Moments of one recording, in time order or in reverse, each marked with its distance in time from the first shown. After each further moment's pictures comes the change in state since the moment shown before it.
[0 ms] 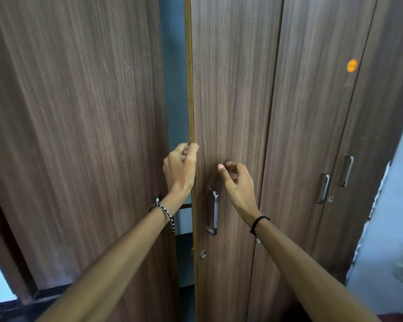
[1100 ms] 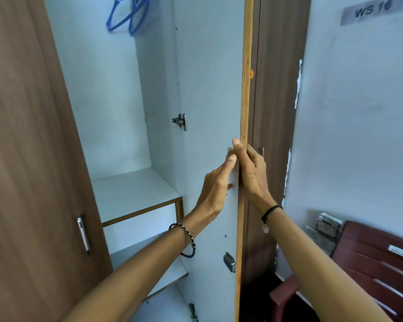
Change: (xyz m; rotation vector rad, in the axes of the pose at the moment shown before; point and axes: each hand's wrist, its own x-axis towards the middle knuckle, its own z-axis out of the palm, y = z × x) left_hand -0.140 0.077 0.154 -0.431 -0.822 -0.054; right_hand -0.026 -0.048 -0.199 0.154 0.309 -0.022
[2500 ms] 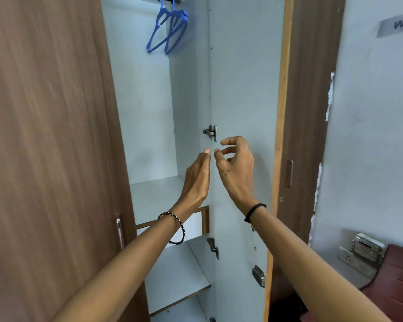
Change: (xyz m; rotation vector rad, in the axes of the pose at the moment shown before) left_hand 0.005 0.023 -0.107 0.271 0.268 0.010; right_hand -0.008 -0.028 0.107 -0.224 0.081 -0.294
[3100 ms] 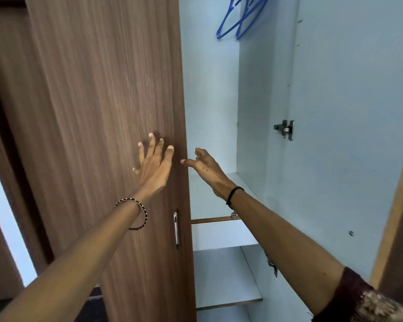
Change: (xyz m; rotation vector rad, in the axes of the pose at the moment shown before) left_hand 0.035 -0.067 -0.224 0.775 0.448 -0.157; right_hand -0.015 0.017 0.221 0.350 -0.913 0.417
